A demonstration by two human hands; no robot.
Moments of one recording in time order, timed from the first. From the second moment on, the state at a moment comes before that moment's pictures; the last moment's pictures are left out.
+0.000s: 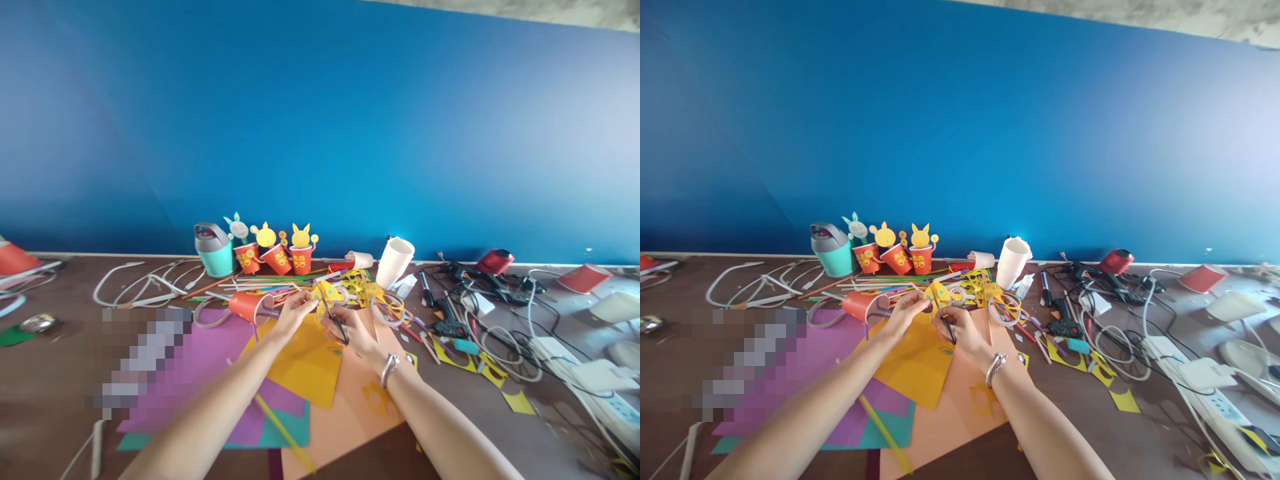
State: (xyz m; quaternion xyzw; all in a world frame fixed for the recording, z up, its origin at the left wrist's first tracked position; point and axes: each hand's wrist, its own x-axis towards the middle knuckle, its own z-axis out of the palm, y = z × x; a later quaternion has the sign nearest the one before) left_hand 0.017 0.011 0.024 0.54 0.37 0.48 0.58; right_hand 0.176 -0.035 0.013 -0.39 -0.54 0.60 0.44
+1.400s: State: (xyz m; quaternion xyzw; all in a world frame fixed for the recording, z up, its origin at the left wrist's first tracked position) left_hand 0.018 0.009 0.021 0.56 0.34 0.47 0.60; right_hand 0.172 -0.035 0.009 -0.37 -0.53 0.61 0.45
